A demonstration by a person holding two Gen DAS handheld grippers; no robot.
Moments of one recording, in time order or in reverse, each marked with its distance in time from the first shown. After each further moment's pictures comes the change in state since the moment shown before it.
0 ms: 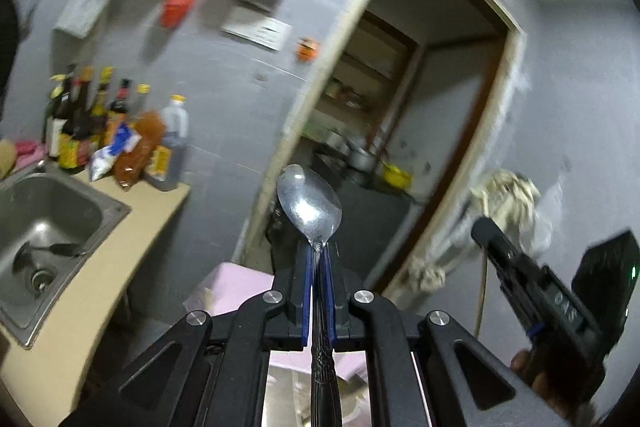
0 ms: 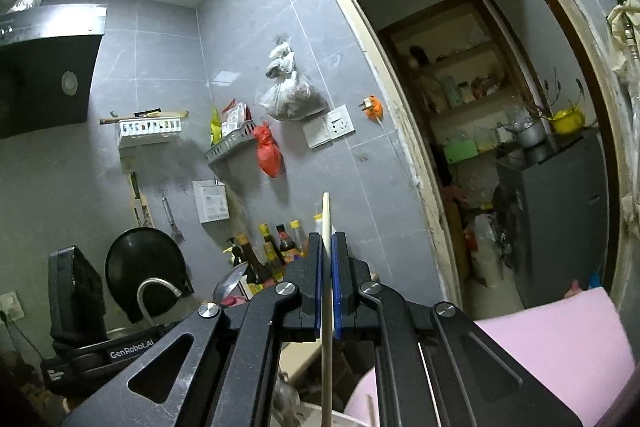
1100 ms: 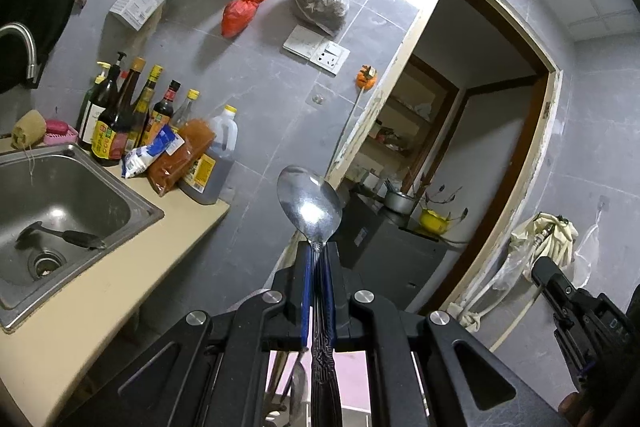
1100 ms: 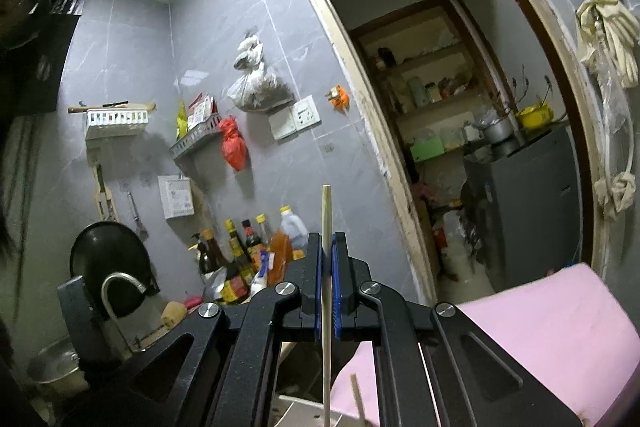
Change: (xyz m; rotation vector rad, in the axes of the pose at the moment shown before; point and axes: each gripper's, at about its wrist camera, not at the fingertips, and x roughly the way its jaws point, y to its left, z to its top) left arm 0.036 0.055 -0.044 -0.070 -0.161 0.093; right arm -0.002 -0.007 -0.035 0.016 0.005 -0.128
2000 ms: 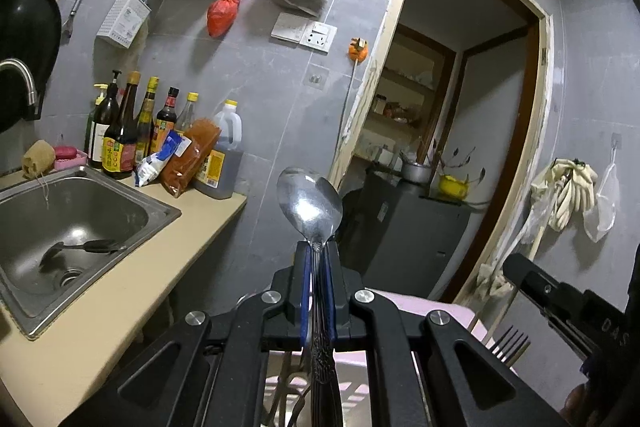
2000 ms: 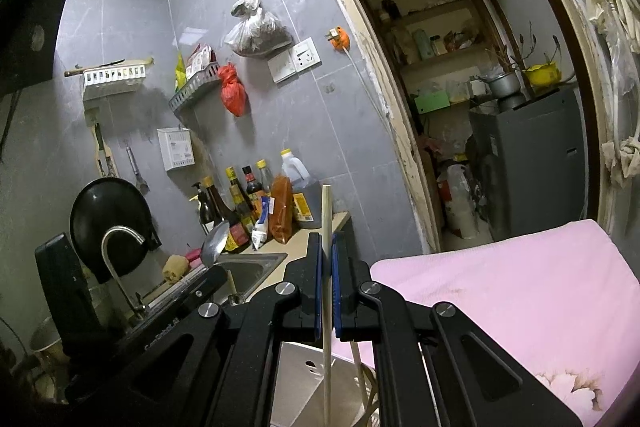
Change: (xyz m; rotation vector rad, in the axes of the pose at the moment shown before) left arm -0.005 -0.013 -0.030 0.163 0.042 0.082; right arm 0.016 -0.013 -0.048 -0.001 0.162 0.006
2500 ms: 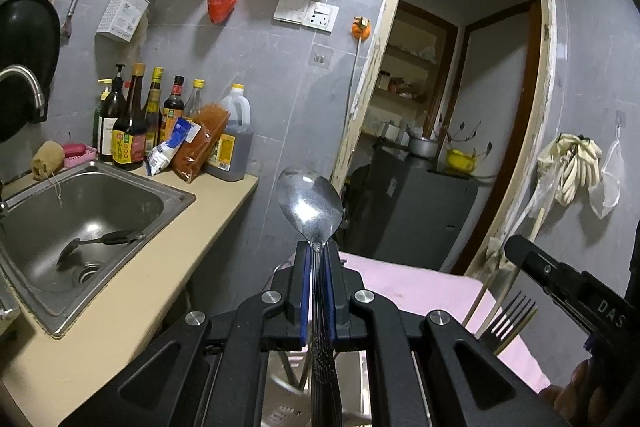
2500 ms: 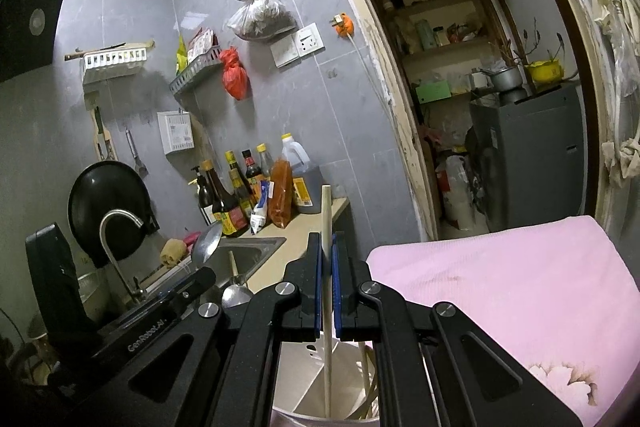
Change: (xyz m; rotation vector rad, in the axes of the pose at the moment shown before) left arm -0.012 0.007 0.000 0.049 0.088 0.028; right arm -0.001 0.013 -0.007 -0.026 0.050 -0.015
